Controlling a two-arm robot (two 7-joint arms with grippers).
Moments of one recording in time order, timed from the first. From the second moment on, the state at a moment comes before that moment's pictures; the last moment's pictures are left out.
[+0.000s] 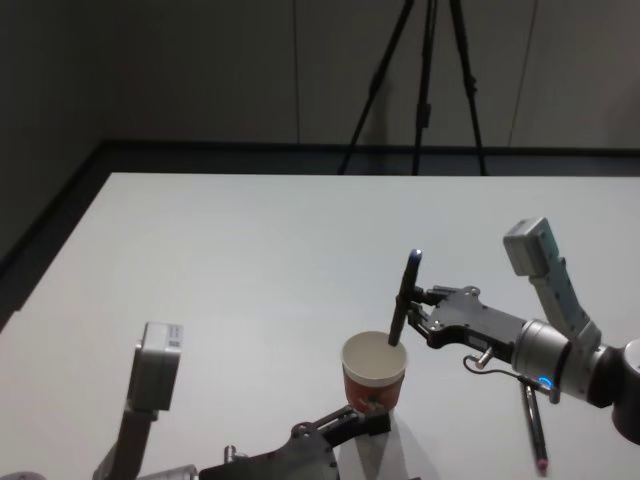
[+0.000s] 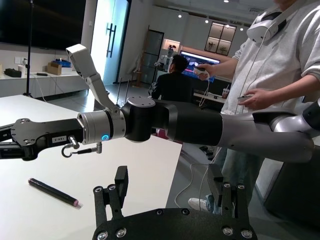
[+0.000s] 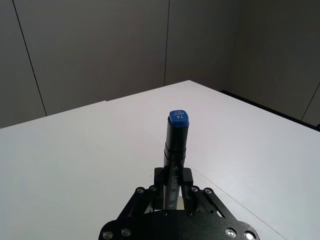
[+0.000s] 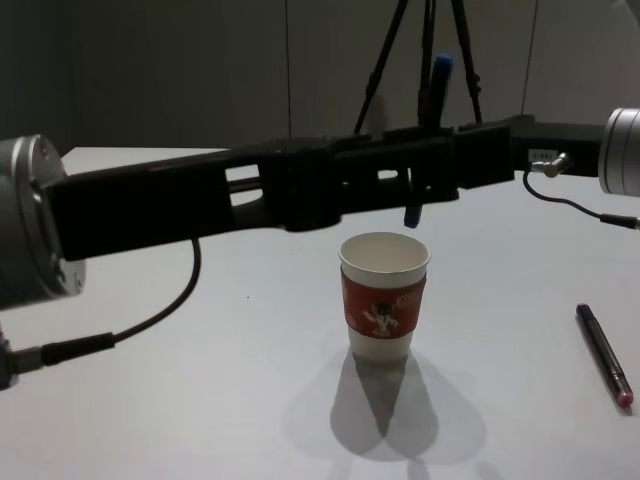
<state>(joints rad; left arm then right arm) -0.12 0.54 0.38 -1.71 -0.72 0.17 -0.91 0.62 0.31 -0.51 -1.00 0.43 -0.01 0.61</state>
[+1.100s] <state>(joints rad) -0.12 0.54 0.38 -1.71 -0.72 0.17 -0.91 0.67 0.24 -0.51 -0.86 0.37 -0.03 0.65</state>
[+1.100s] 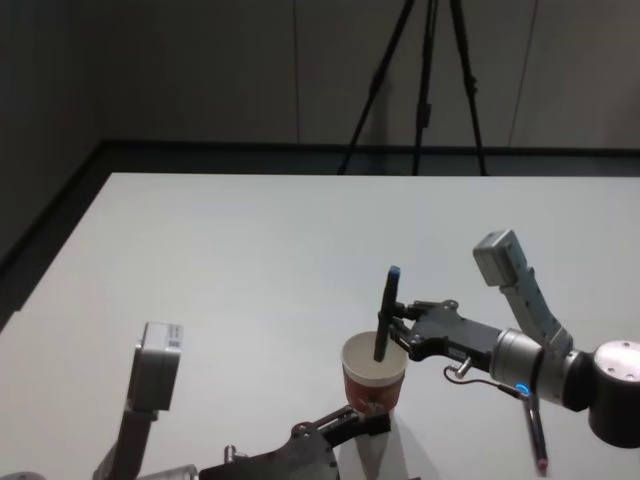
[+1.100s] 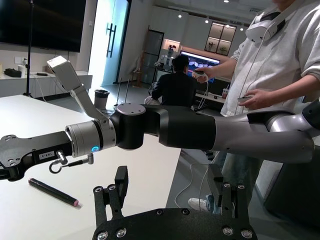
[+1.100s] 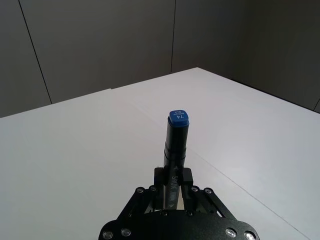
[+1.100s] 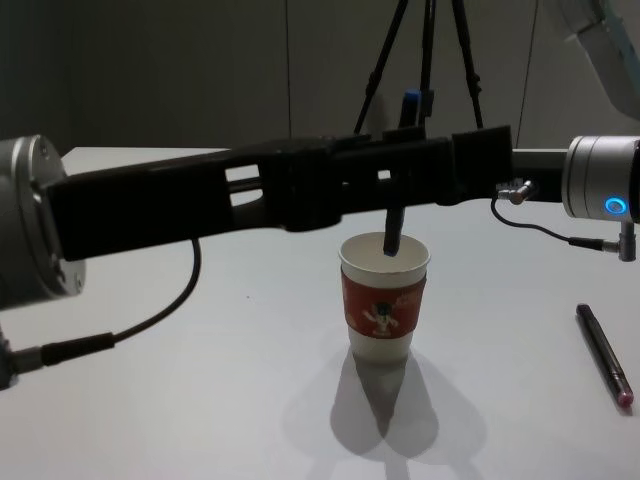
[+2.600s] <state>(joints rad) -0.12 0.54 0.38 -1.71 -0.72 0.17 -0.91 0.67 0.23 -0.51 -0.84 0.35 -0.02 0.65</state>
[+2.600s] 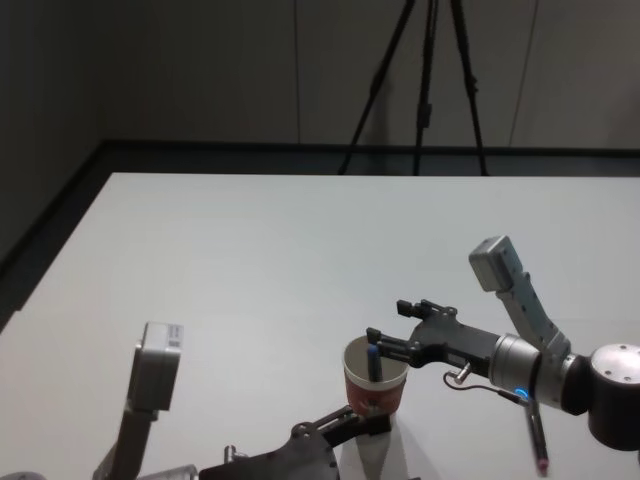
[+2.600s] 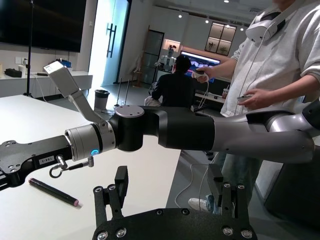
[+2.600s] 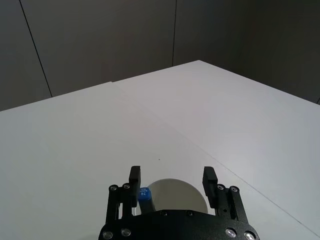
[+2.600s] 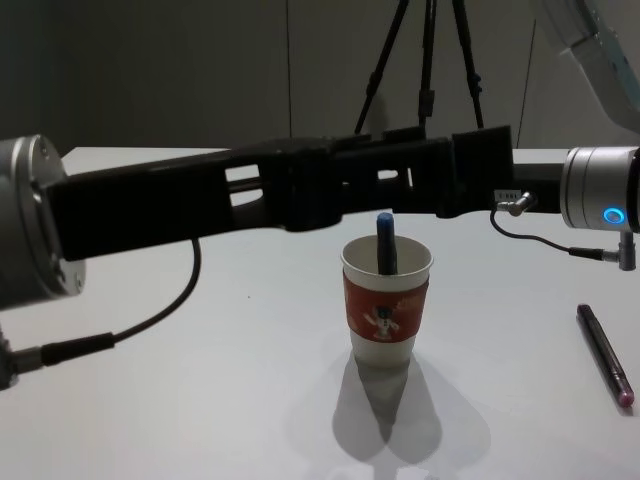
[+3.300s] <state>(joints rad) -0.12 0.54 0.38 -1.71 -0.72 0.17 -0.91 0.67 0.23 -0.51 -0.84 0.35 -0.02 0.65</state>
